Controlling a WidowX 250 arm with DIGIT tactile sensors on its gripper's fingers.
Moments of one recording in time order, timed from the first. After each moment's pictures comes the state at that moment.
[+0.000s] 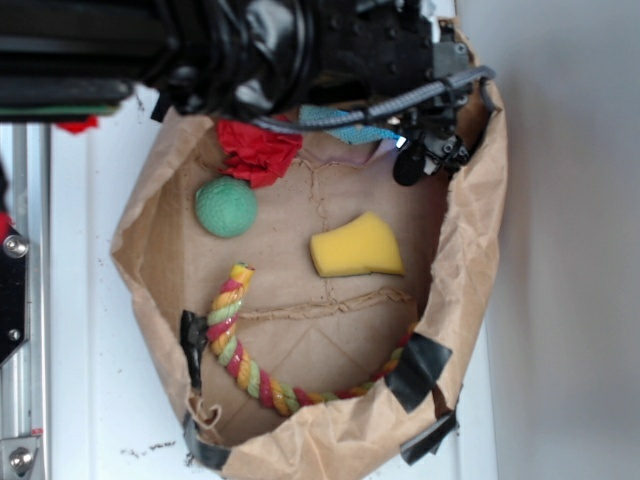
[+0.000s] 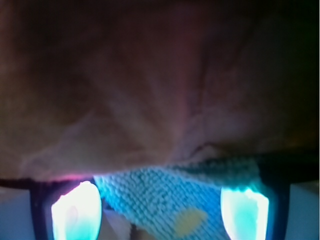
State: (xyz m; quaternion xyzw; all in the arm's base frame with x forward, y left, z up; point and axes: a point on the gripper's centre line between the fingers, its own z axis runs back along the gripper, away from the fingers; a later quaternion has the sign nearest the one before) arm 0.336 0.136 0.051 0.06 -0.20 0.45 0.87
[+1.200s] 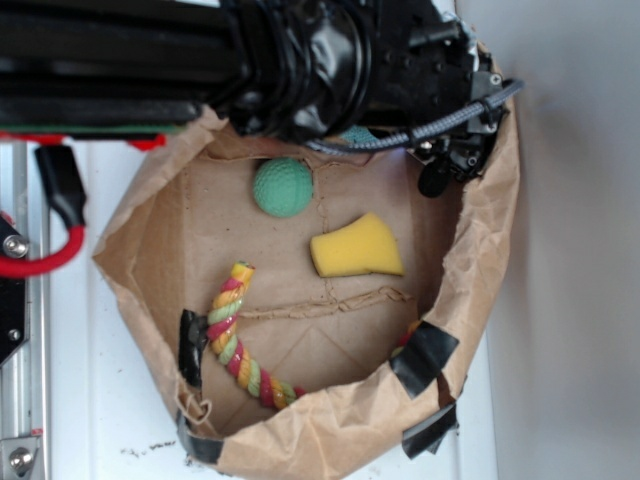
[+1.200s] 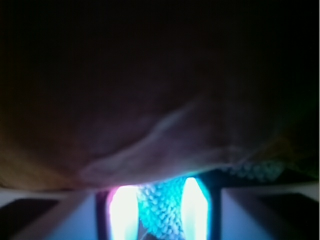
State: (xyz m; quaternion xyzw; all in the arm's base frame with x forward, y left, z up) arm 0.349 0.135 0.040 0.08 -0.20 0.45 0.87
